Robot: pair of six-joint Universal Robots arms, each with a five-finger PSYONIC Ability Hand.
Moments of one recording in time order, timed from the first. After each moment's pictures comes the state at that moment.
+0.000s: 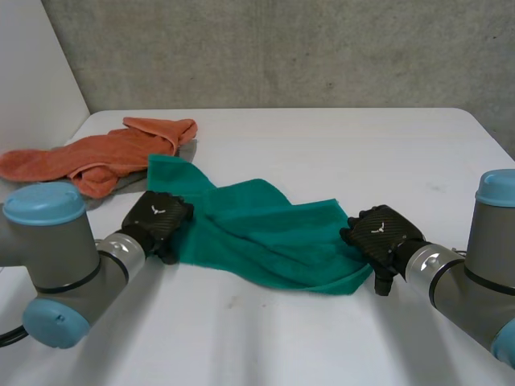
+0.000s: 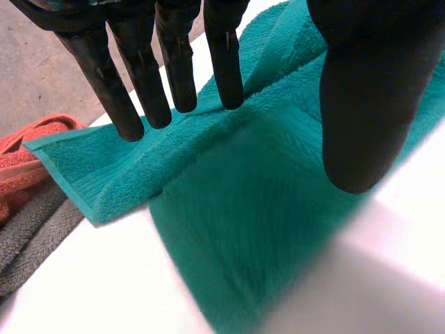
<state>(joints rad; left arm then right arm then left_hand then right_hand) 4.39 -2.07 -1.71 3.43 -1.38 3.60 1.89 -1.19 1.72 0.01 1.32 2.42 0.49 0.47 0.47 0.46 0.29 0.31 0.35 0.36 0.37 0.19</state>
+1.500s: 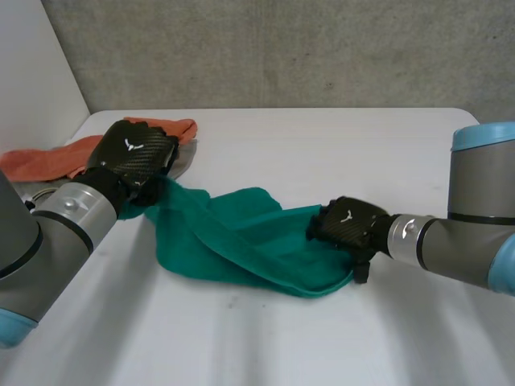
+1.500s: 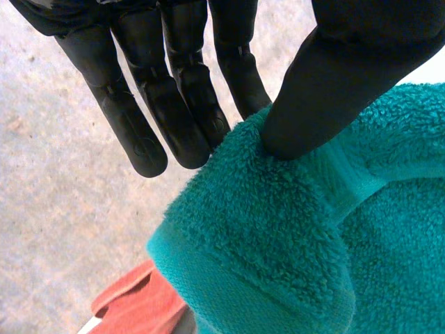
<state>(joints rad) 4.35 -1.69 -1.69 3.31 -1.39 3.58 1.88 -0.93 1.30 0.36 1.03 2.24 1.12 1.19 1.19 1.20 0.99 0.25 0.30 0.28 0.29 0.10</state>
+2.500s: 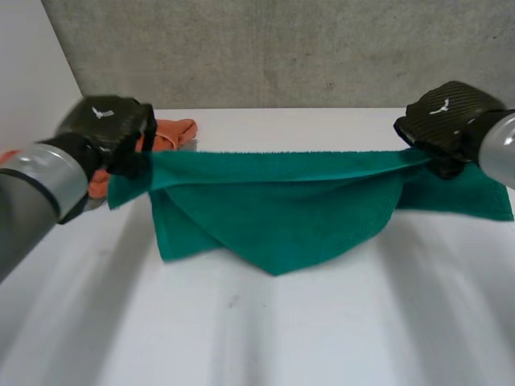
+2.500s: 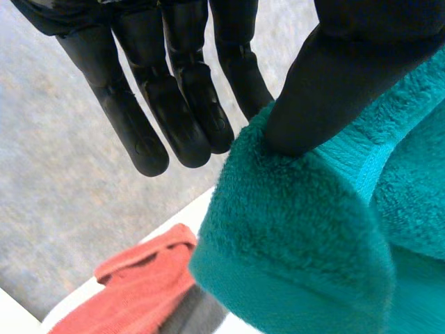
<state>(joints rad) 4.40 -1.71 -1.50 3.08 -1.41 3.44 1.85 -1.33 1.17 0.50 1.40 2.29 1.12 1.19 1.19 1.20 0.99 0.95 1.17 1.18 1.19 0.98</state>
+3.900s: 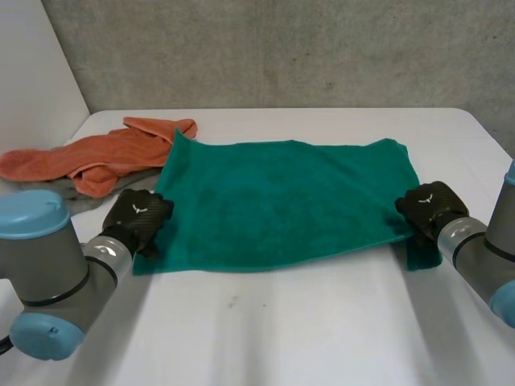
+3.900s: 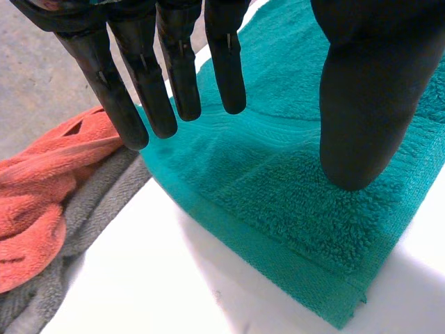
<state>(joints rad) 4.42 -2.00 -1.80 3.50 -1.45 3.62 1.74 -1.09 1.63 -0.13 1.43 2.42 0.55 0.54 0.55 0.54 0.36 0.99 1.17 1.18 1.19 0.99</state>
